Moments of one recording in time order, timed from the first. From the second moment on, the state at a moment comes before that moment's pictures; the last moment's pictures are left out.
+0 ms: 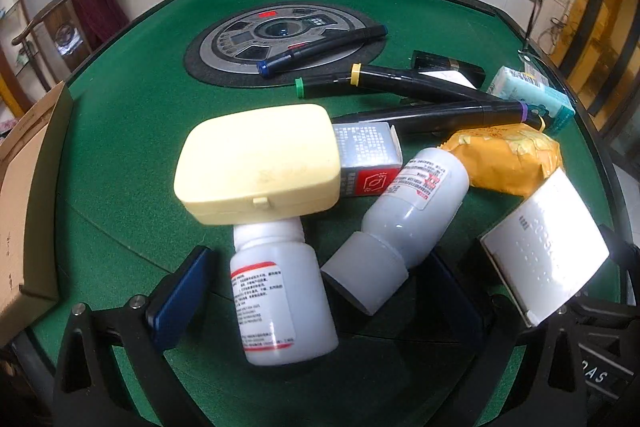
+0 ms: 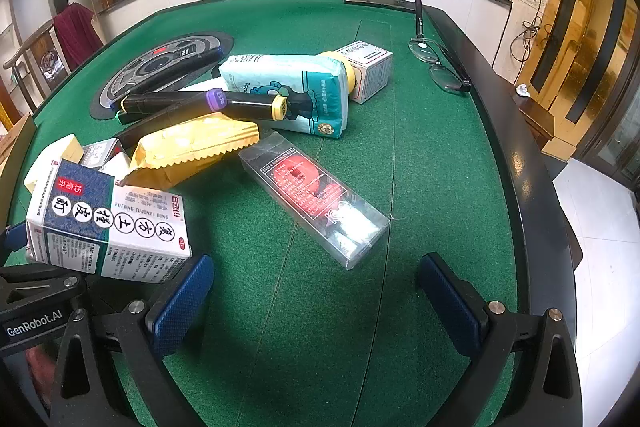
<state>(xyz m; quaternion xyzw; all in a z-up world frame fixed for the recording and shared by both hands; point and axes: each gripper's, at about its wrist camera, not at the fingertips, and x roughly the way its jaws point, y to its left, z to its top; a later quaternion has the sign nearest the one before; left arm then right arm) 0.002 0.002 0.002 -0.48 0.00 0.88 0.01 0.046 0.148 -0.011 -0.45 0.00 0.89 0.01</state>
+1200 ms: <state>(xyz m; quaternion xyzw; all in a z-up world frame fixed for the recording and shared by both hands) 0.058 -0.097 0.062 -0.41 0.00 0.91 0.05 0.034 0.114 0.046 -0.34 0.14 0.90 -0.25</state>
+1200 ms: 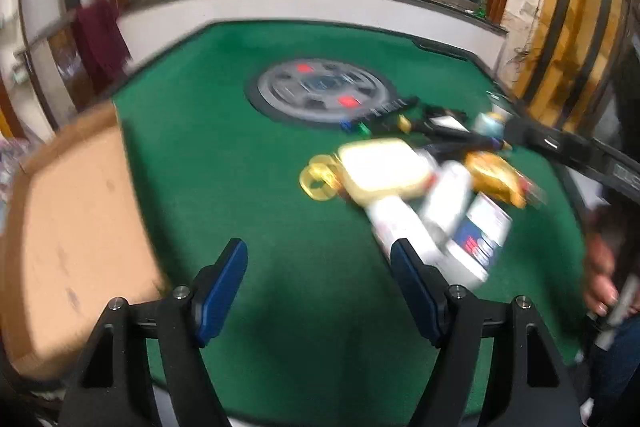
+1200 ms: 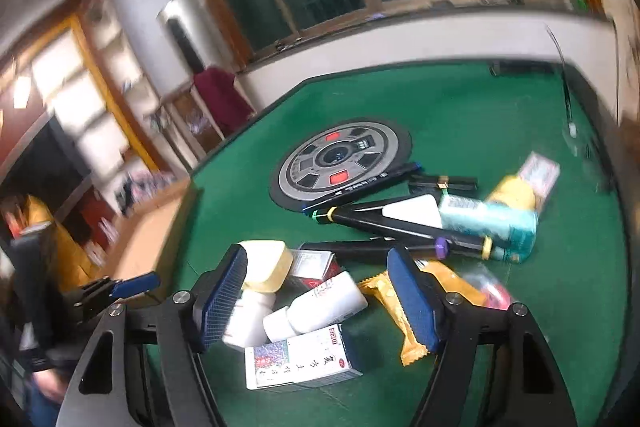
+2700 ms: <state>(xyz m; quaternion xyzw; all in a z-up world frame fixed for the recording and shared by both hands) -0.058 -0.011 0.031 -0.48 0.27 0.79 0.26 0.022 0.145 0.035 -0.39 0.17 0.86 -0.29</state>
